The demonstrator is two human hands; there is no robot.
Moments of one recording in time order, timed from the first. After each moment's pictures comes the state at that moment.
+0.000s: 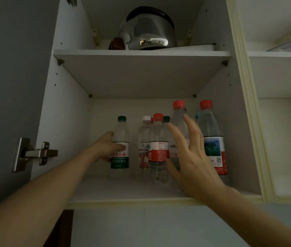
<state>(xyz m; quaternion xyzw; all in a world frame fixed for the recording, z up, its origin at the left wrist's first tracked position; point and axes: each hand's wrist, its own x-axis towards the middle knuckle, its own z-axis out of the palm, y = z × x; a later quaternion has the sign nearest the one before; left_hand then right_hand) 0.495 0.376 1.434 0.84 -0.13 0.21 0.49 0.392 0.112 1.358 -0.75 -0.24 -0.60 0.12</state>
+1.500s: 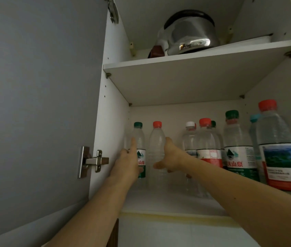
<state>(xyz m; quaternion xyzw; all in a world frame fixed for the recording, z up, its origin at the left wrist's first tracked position) 0.468 0.430 1.388 0.89 0.00 0.41 0.17 0.473 0.262 1.433 -0.89 -0.23 -0.17 0.36</state>
